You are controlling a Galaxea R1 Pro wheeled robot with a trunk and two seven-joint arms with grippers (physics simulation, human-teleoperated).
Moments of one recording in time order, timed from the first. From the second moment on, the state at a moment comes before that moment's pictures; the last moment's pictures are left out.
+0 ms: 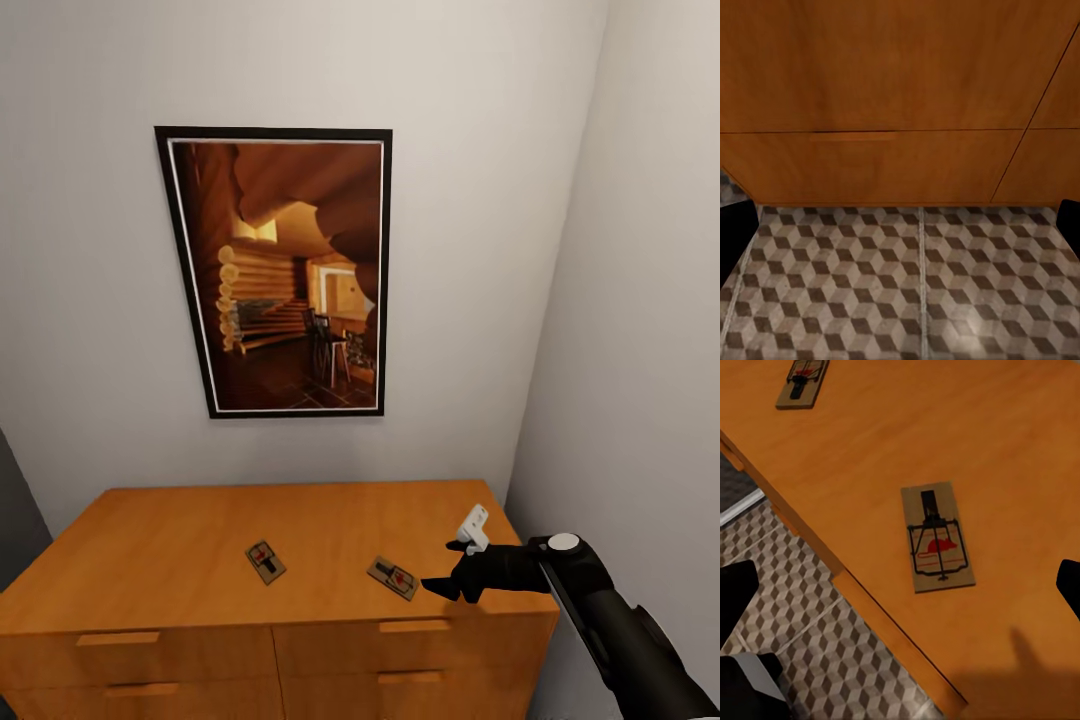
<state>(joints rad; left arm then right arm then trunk) 0.01 0.17 0.17 0.07 0.08 -1.04 -0.23 -0.39 -0.20 0.11 -1.34 0.24 0.62 1.03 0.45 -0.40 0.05</state>
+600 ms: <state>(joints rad) 0.01 0.17 0.17 0.07 0.08 -1.04 -0.23 -0.39 -0.20 0.11 -1.34 0.24 0.62 1.03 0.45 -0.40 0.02</state>
